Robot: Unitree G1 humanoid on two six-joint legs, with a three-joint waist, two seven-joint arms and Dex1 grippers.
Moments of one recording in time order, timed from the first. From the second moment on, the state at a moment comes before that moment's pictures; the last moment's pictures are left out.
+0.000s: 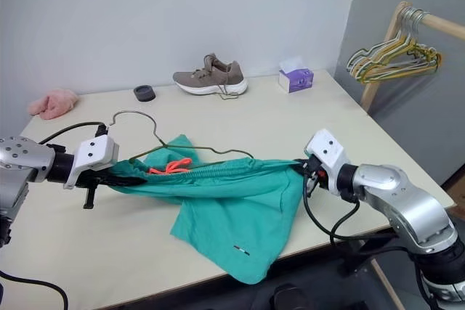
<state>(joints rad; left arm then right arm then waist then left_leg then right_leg) -0.48 1.12 -0.10 0.36 -0.23 0.03 -1.42 -0.38 -0.79 0.15 -0.47 0.49 0.75 0.57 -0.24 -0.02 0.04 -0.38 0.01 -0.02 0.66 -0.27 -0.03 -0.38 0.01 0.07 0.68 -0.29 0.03</state>
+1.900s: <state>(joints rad) -0.47 1.05 0.02 0.28 -0.32 0.30 -1.43 -0.52 -0.27 0.50 -0.11 0.03 0.69 0.60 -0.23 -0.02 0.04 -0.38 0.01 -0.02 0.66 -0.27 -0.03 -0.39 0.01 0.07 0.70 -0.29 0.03</state>
